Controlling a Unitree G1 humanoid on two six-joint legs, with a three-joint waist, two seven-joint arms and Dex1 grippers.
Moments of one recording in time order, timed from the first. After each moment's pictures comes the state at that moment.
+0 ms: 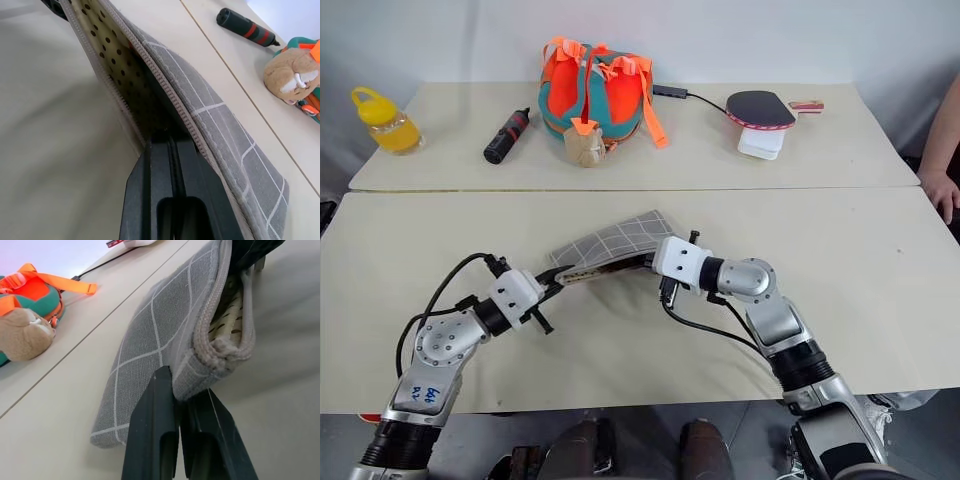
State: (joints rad) left arm -0.12 0.52 0.01 -0.11 -0.02 -0.16 -0.55; right arm -0.56 -0.41 0.27 0.12 -0.01 -0.08 0.86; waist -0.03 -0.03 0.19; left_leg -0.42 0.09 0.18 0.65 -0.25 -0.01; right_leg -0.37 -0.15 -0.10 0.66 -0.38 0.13
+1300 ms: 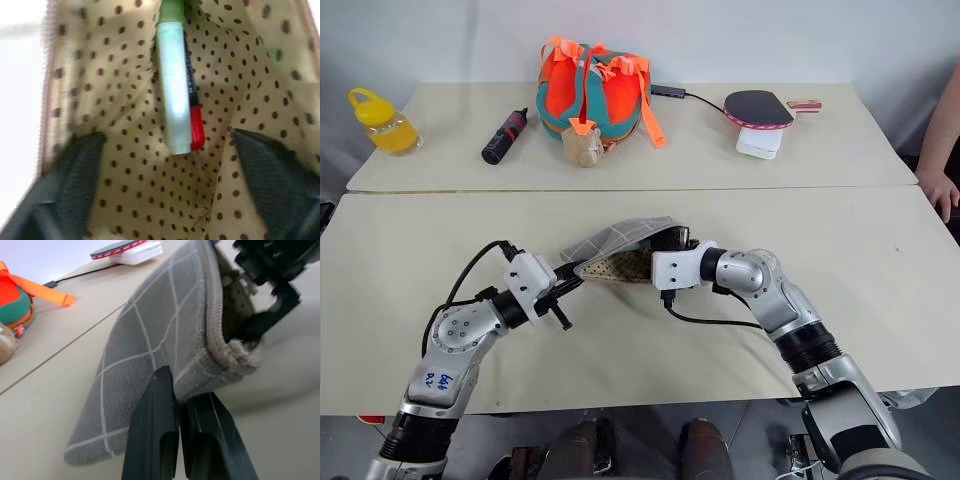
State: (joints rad) left arm -0.17 0.45 -0.02 -0.23 -0.14 0.09 -0.60; right arm -0.66 -0.49 0.35 0.24 -0.34 -0.31 0.71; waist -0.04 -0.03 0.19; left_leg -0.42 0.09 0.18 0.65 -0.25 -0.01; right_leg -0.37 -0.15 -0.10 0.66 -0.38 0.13
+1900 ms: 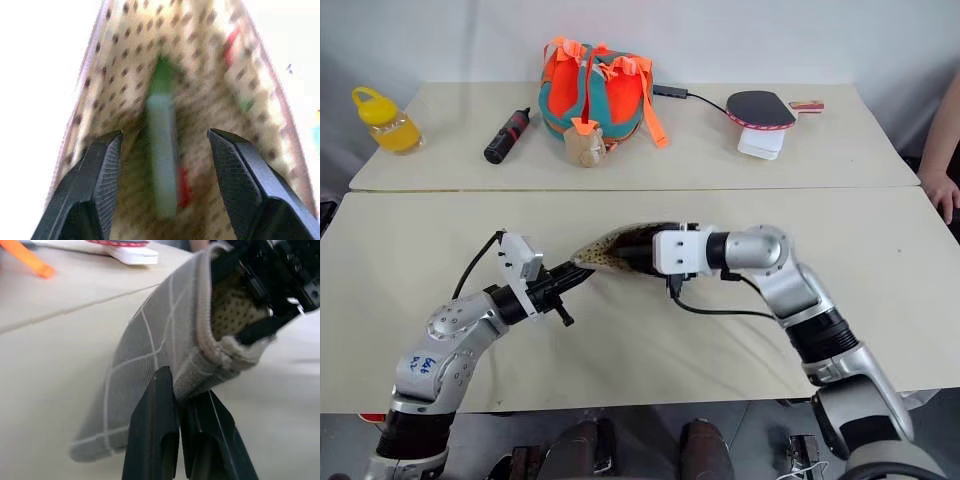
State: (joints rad) left arm -0.23 0.43 0.05 -0.36 -0.49 0.56 -0.60; right arm -0.78 -0.59 0.32 0.05 -0.06 -0.03 1.08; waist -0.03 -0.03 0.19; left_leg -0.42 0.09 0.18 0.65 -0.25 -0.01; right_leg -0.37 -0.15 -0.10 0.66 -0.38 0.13
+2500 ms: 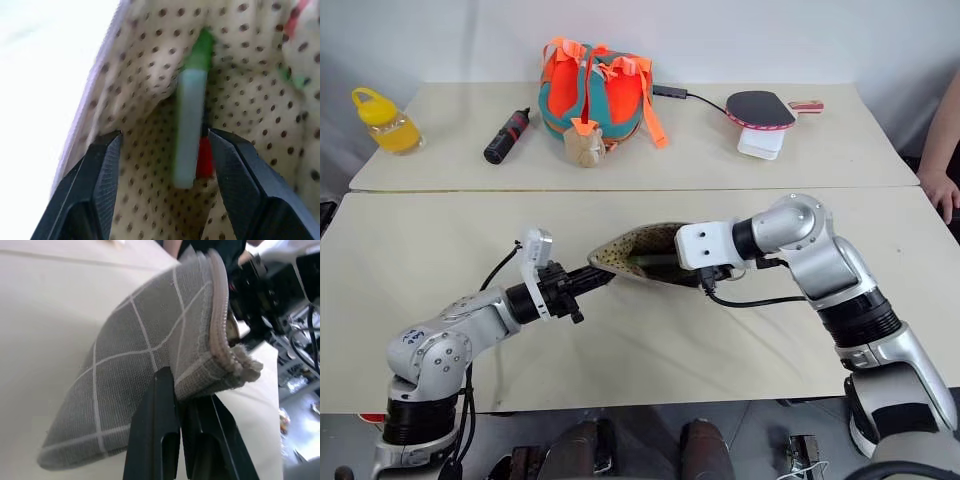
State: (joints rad) left arm -0.30 0.38 0.10 -0.40 -0.78 0.96 -0.47; right arm -0.84 -0.69 0.36 0.05 -0.07 0.06 1.30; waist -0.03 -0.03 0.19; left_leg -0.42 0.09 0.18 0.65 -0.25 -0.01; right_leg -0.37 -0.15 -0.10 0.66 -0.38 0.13
